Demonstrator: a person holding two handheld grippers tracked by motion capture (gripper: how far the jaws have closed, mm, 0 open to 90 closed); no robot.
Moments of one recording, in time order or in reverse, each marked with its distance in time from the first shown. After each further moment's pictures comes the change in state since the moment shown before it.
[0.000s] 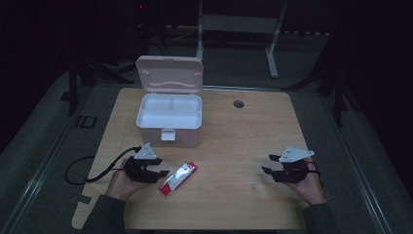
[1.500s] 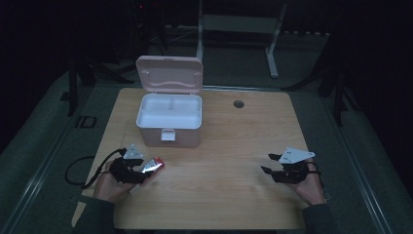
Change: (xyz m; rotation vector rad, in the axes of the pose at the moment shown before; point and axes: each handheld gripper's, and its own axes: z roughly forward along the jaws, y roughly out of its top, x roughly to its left) left arm 0.032 -0.035 -0.026 0.090 0.170 -0.091; right arm 0.004 0.005 -0.004 -0.019 -0.017 -0.036
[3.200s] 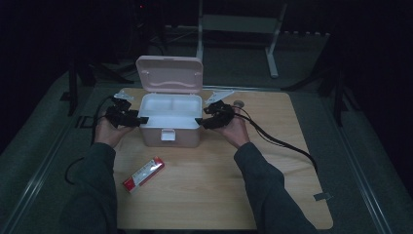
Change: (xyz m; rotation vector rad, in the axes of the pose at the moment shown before) left arm 0.114 0.099 -0.005 -0.091 0.035 -0.153; right arm -0.004 0.214 0.152 -0.031 0.113 0.059
